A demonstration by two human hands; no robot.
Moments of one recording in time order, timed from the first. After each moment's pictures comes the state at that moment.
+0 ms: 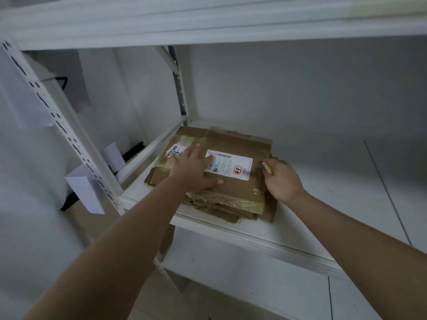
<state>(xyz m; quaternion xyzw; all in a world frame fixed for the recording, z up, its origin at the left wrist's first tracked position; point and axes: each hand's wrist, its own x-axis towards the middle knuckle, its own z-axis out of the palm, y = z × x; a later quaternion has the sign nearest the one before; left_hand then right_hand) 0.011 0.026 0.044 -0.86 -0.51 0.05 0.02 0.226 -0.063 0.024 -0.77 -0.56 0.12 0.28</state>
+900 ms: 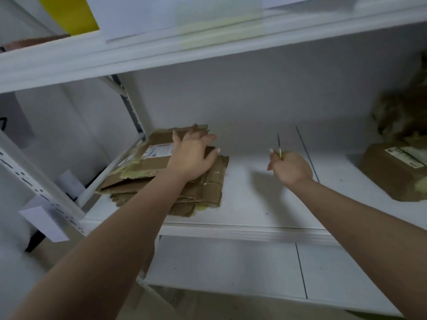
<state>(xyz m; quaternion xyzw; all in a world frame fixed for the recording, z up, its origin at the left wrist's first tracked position) 0.128 -0.065 0.105 -0.91 -0.36 -0.18 0.04 0.334 -0.173 0.043 -0.85 -0.39 0.10 0.34</state>
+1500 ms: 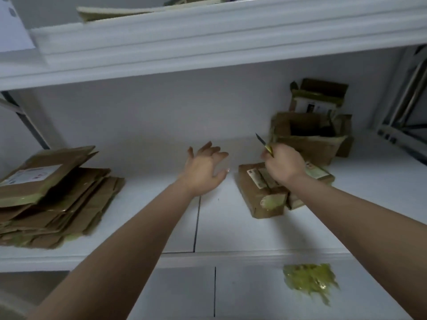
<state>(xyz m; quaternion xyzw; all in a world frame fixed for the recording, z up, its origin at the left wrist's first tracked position) 0.427 -0.202 0.073 -0.96 -0.26 -0.15 -0.01 0.601 -0.325 0.074 -0.84 -0.44 -0.04 0.31</state>
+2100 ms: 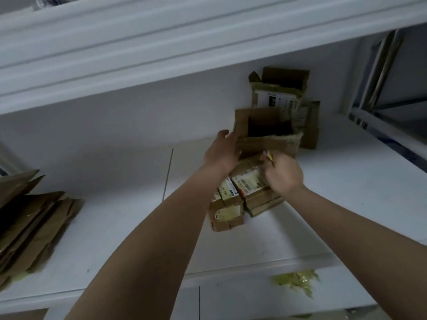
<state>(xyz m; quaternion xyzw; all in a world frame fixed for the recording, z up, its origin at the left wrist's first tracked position) 0.621 -0.235 0.071 -0.93 -0.32 -0.13 -0.14 0.703 -0.368 0.031 -0.85 -0.37 0.00 0.38</state>
